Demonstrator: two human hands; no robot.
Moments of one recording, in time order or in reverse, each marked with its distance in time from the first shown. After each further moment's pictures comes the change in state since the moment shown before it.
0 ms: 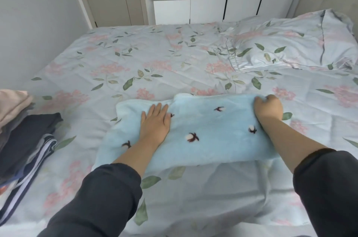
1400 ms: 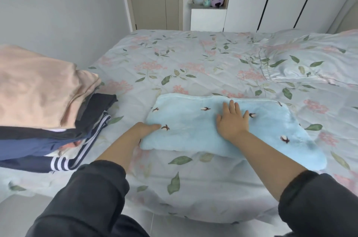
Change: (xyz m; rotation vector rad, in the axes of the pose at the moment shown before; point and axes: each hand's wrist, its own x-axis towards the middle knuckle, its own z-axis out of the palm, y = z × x) left_hand -0.097 -0.117 -0.077 -0.737 -0.230 -0.725; right_hand -0.180 -0.091 0.047 -0.634 -0.428 -0.631
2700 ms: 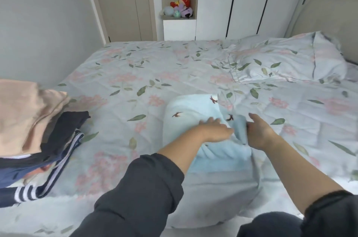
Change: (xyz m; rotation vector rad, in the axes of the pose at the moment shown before) left_hand -0.128 0.150 0.183 0.866 -0.458 0.719; right_hand -0.042 0.126 -0.047 1.848 -0.231 0.544
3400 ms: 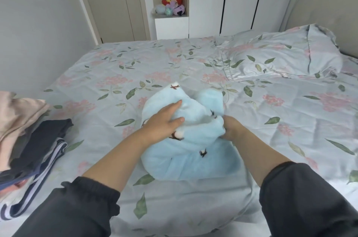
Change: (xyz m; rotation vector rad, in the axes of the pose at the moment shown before) left_hand -0.037 -0.081 -0.032 -0.292 0.459 0.083; right_hand 0.043 0.001 0.041 -0.221 -0.029 -0.062
